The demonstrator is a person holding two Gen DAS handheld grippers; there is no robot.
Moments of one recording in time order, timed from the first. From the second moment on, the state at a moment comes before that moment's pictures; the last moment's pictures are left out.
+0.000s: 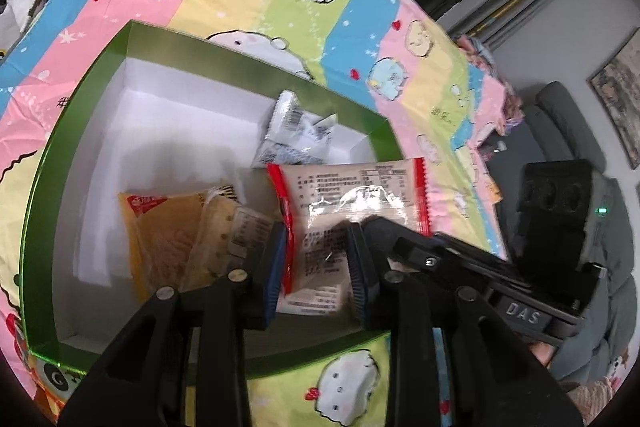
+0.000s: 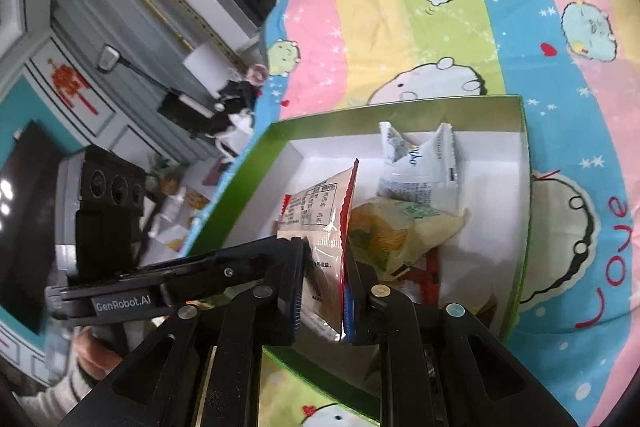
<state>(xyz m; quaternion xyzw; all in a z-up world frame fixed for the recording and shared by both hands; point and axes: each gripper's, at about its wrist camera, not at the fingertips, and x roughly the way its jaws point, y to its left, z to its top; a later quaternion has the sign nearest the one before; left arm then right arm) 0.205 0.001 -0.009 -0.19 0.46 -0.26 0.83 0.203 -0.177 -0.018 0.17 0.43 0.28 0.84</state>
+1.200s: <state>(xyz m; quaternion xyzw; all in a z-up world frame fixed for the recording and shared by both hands) 0.077 0.031 0.065 -0.12 0.36 -0.14 0.91 0.064 -0.184 0.058 0.08 0.35 0.18 0.91</state>
